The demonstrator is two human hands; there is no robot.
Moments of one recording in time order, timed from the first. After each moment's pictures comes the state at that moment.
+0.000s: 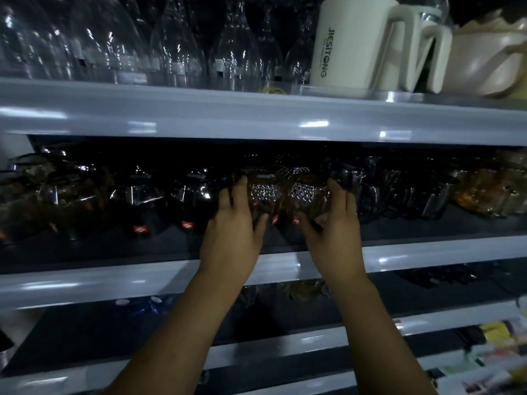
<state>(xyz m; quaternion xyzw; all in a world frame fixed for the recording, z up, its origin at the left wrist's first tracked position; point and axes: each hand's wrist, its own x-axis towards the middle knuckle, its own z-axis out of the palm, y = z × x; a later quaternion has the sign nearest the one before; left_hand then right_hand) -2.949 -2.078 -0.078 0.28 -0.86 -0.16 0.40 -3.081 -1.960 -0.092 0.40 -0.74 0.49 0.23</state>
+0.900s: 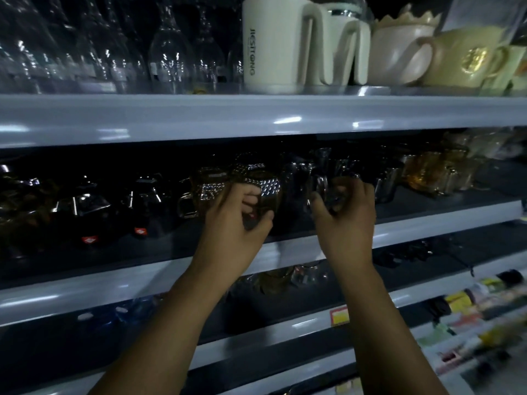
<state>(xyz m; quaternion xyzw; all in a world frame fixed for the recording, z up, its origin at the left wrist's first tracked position) -2.978 -2.028 -0.066 0.11 -0.83 -0.32 0.44 -3.100 -1.889 -0.063 0.25 -0.74 0.58 0.23</state>
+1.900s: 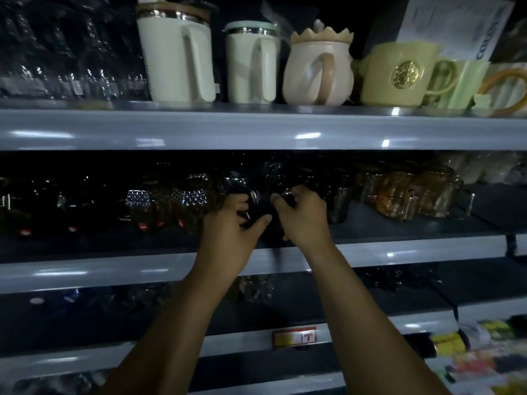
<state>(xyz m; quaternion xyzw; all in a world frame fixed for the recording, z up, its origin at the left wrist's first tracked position) -3.095 -1.925 -0.065 0.25 -0.81 -0.30 0.45 -3.224 -1.851 -0.045 0.35 -0.77 0.54 0.01</state>
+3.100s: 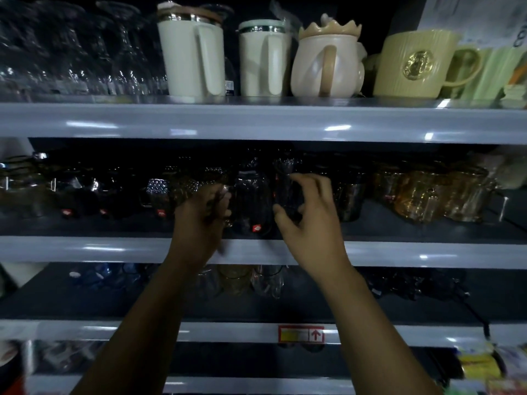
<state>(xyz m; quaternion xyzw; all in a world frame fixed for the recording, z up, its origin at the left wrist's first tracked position) -3.056 -1.955 -0.074 0.21 -0.78 -0.30 0.51 -3.202 -1.803 -0.056 0.52 -0.67 0.52 0.13</state>
